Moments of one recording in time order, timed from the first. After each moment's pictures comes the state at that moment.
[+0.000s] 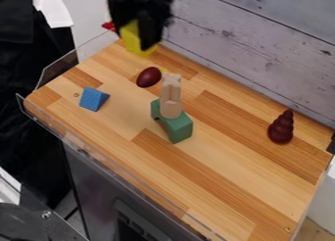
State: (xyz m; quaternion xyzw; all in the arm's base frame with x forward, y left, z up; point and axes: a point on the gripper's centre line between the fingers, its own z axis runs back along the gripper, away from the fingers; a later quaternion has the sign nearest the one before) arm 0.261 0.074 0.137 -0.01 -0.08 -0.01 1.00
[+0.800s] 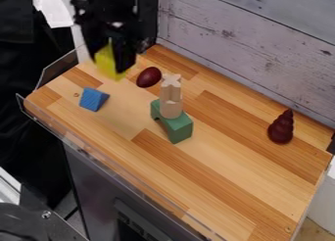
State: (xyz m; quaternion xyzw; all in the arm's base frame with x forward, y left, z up) arm 0.236 0.089 0.098 -0.03 -0.02 0.04 1.00
